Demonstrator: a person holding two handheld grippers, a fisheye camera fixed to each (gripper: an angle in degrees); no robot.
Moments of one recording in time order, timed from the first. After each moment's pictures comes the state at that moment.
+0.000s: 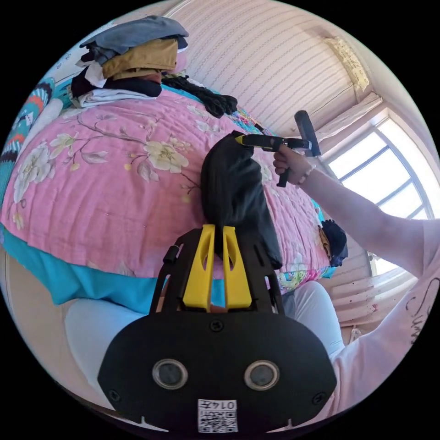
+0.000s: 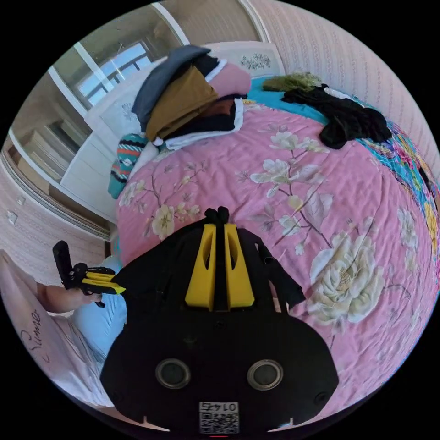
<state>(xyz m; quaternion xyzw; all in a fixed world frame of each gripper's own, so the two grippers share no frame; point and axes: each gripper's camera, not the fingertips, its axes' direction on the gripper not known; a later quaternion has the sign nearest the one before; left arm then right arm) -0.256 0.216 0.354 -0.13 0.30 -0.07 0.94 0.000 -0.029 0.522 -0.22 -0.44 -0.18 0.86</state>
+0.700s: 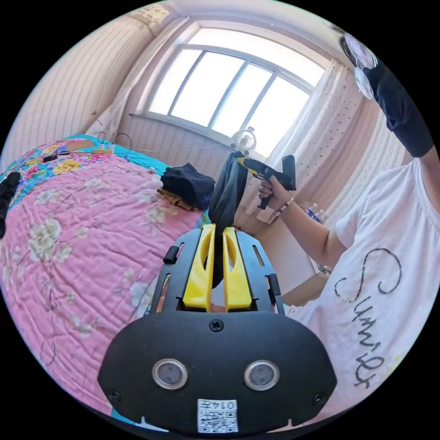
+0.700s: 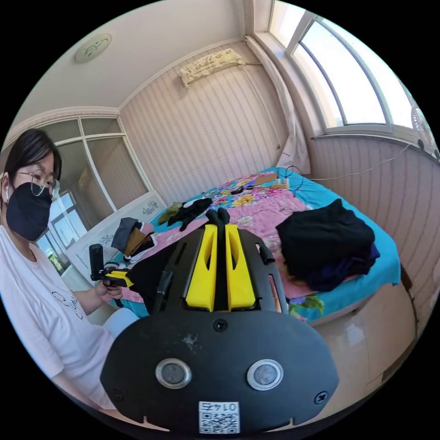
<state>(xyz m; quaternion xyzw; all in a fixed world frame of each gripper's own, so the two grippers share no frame) 0.121 0.132 0.215 -0.10 0.63 0.31 0.71 0.524 0.222 0.049 0.07 -0.16 0.19 0.96</state>
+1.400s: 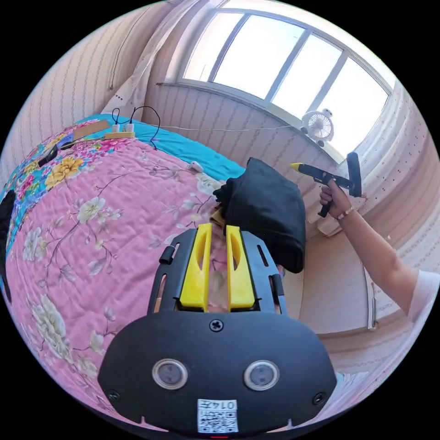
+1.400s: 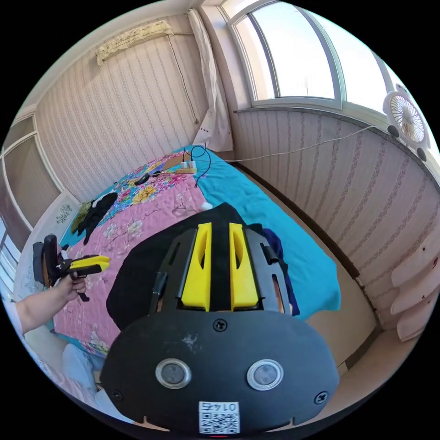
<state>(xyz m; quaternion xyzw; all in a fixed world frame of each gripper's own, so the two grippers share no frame) 0.356 0.044 0.356 -0.14 0.48 0.34 0.80 0.695 0.205 0.205 -0.08 0.01 0.24 0.97</state>
